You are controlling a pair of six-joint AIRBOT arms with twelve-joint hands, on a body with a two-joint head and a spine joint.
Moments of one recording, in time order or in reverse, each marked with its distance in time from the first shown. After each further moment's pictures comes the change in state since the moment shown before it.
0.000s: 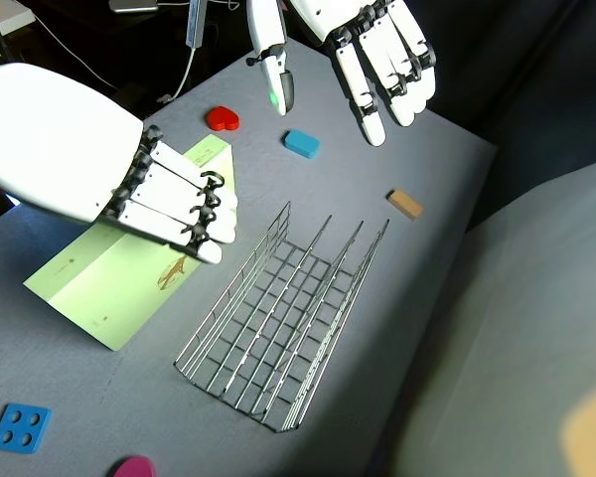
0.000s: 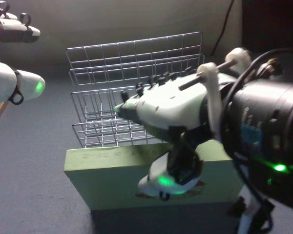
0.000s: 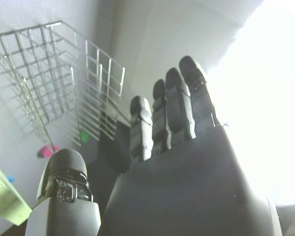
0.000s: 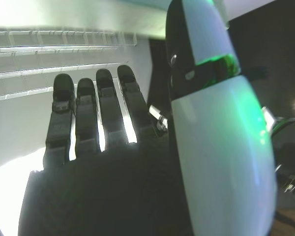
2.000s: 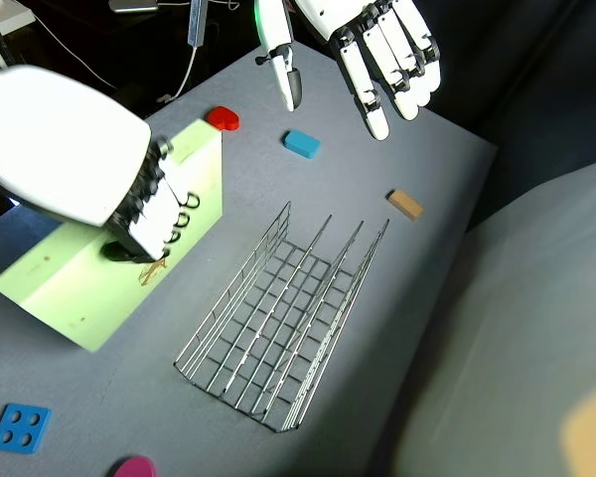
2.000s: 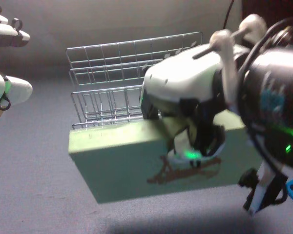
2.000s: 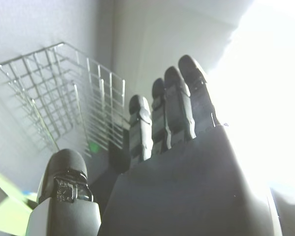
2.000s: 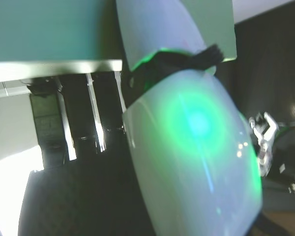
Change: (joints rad) left arm 0.000 0.018 0.004 -0.008 -0.001 0.124; right arm 0.089 0.068 -0.004 0.019 0.015 -0.092
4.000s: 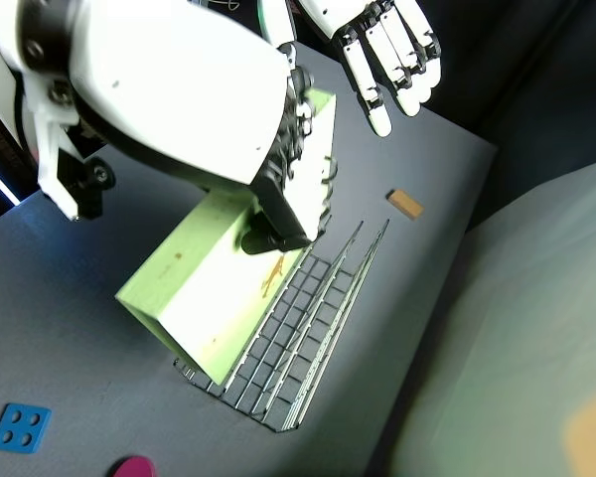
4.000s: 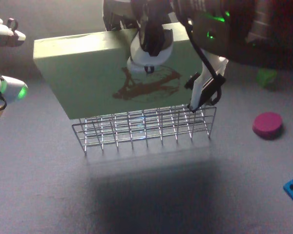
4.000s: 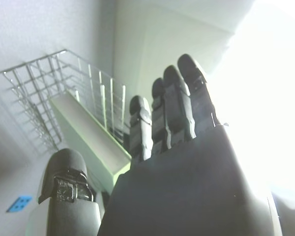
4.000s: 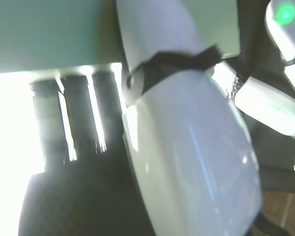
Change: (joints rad) left arm -0.021 0.000 -0.001 -0.021 0.035 0.029; right arm 0.058 -0.223 0.341 -0.121 0.126 -0.031
